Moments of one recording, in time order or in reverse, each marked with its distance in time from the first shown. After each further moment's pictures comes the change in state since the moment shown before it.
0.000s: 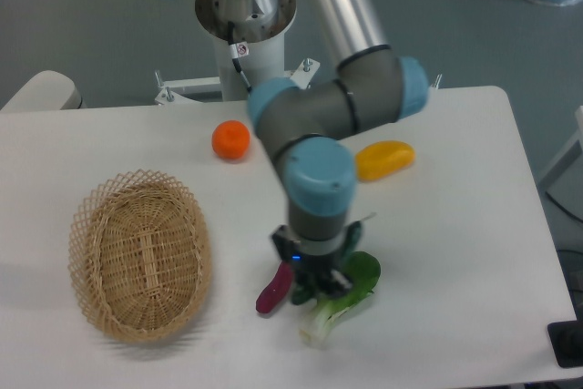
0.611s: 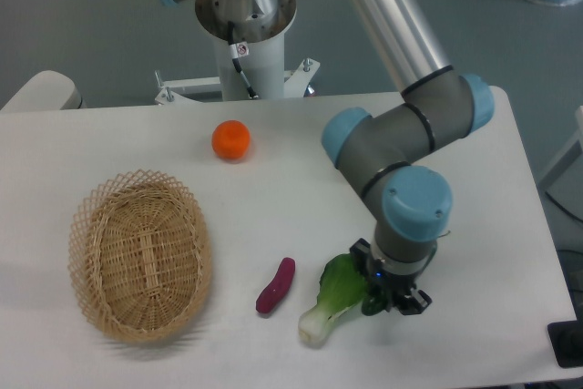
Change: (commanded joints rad) arm 0.061 -0.089 0.103 -0.061 0.003 0.149
